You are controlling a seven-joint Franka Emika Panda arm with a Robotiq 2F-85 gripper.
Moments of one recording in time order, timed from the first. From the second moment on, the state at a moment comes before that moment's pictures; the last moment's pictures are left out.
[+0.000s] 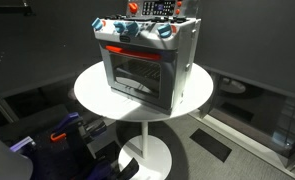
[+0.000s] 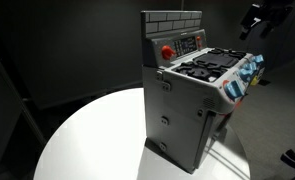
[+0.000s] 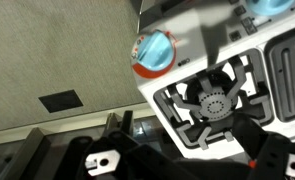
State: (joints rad) arm -0.09 -0.31 0.05 -2.30 -0.07 2.29 0.28
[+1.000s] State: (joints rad) arm -0.04 -0.03 0.07 -2.04 -0.07 2.34 0.39
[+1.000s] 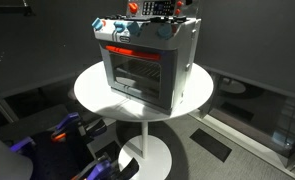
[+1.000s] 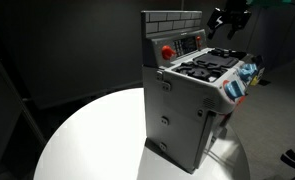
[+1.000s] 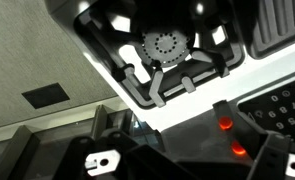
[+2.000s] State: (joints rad) arm -0.01 0.12 0.04 -1.90 -0.07 2.34 0.40
